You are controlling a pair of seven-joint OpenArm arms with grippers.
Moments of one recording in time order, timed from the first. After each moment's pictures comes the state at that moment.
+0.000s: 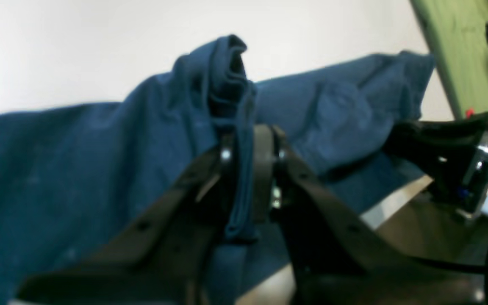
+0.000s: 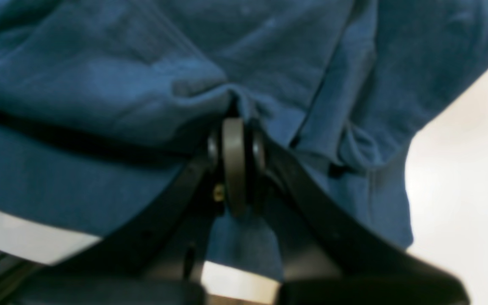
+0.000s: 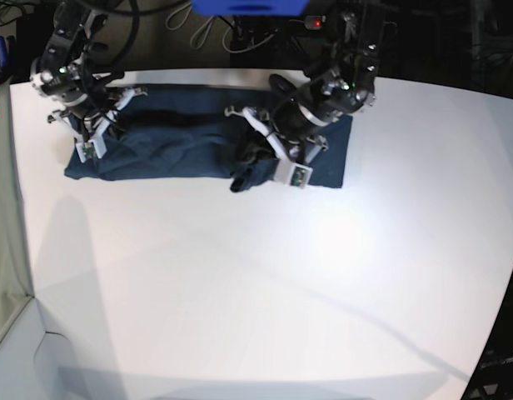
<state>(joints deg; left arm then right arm) 14.0 2.8 10.4 98.4 -22.7 -16.7 38.6 -17.7 -2.4 28.7 100.3 -0.5 39.5 -46.6</state>
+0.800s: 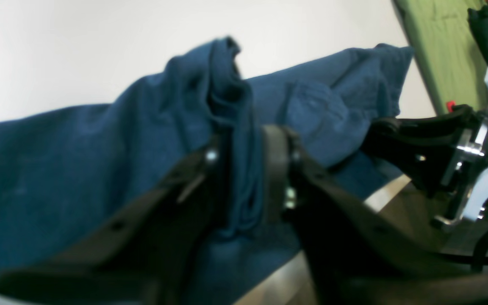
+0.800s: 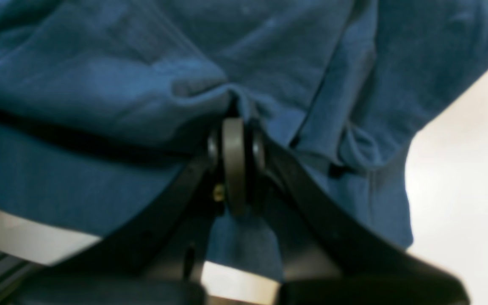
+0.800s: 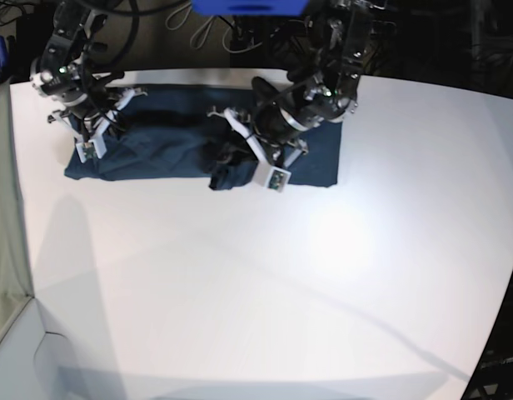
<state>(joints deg) 12.4 3.7 14.5 96.2 -22.7 -16.6 38.3 -17.7 -2.4 28.7 100.3 -0.5 39.5 -46.4</state>
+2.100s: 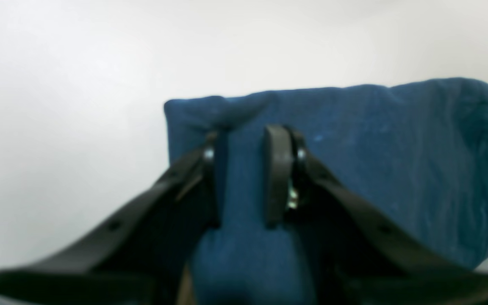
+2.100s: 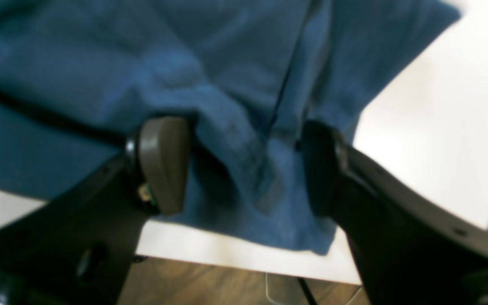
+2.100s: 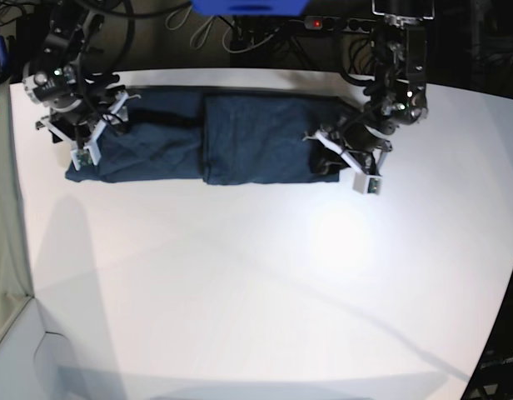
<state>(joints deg) 10.4 -5.0 -3.2 86.2 -25.5 -18.4 35.0 -16.9 -2.8 29.0 108.7 -1.7 39.7 -54.0</state>
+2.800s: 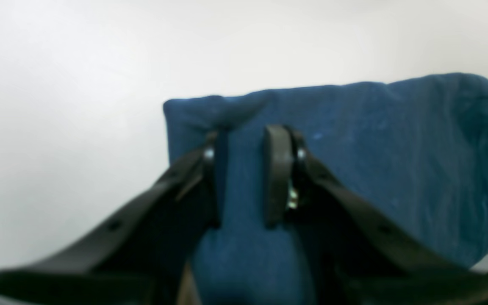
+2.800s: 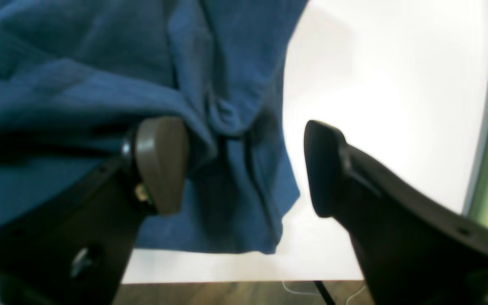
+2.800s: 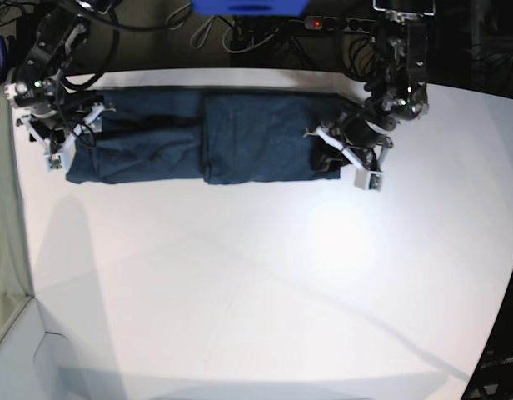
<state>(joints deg) 11.7 -5.3 -3.3 86.7 -25.7 -18.4 34.4 -11.2 -1.7 38.1 102.0 -1.7 39.7 -54.2</state>
